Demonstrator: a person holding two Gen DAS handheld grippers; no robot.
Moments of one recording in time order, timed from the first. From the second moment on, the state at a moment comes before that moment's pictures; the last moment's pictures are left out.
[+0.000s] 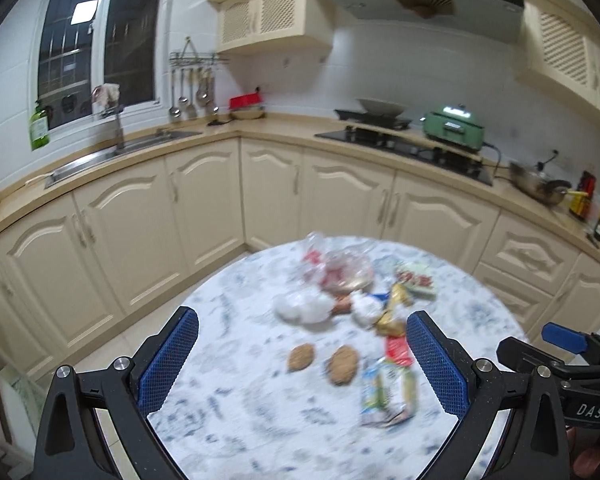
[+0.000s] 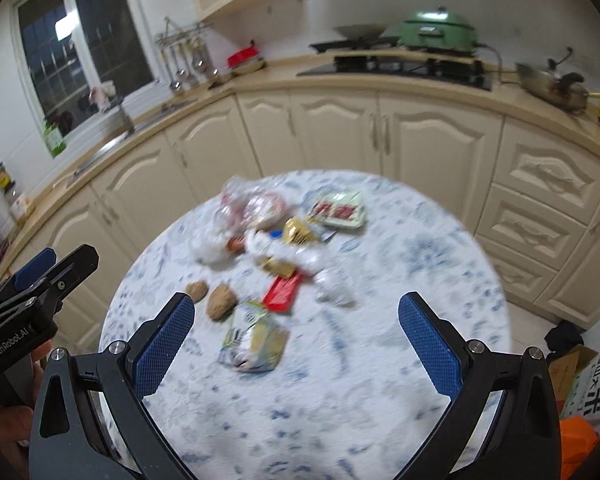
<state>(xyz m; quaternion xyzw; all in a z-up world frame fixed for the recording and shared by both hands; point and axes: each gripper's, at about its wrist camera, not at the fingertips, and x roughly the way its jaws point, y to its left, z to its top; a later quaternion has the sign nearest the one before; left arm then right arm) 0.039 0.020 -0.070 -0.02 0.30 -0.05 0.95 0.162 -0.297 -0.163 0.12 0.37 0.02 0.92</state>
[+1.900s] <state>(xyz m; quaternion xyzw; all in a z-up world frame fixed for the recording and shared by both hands) 0.237 -0.044 -0.235 0.07 0.43 -0.11 0.89 0.210 -0.291 -0.278 0.07 0.46 0.04 0.88</state>
